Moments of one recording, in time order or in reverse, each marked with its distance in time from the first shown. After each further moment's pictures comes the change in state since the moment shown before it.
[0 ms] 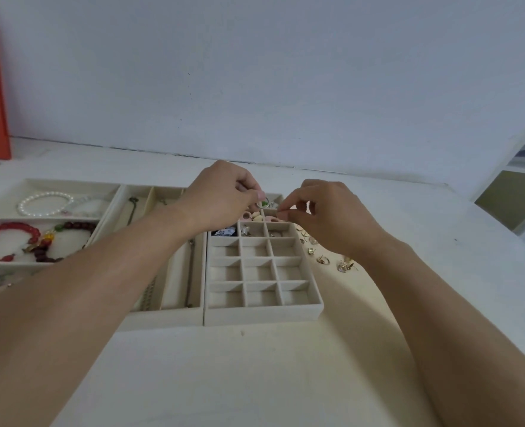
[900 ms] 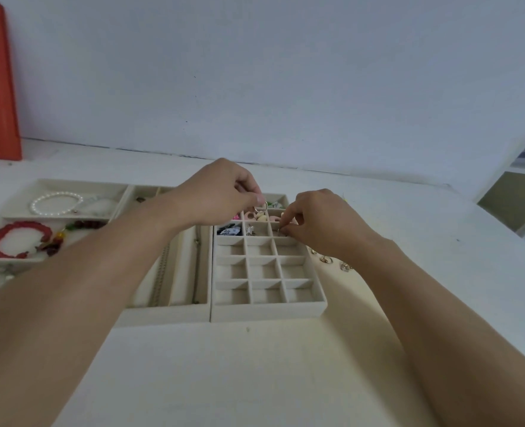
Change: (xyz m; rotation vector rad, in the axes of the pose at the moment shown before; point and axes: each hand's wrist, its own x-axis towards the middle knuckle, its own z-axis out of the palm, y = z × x) left_hand -0.006 0.002 -0.019 0.083 -0.097 0.013; right_hand 0.005 -0.010 0.008 -0.236 -0.192 0.069
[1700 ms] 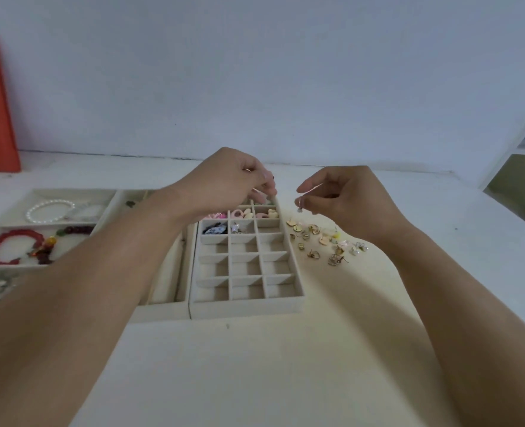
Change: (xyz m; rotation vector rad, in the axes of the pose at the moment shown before) left_hand 0.005 0.042 0.018 -0.158 -0.035 -0.037; right_hand -0.032 0.038 -0.034 0.753 0.160 0.125
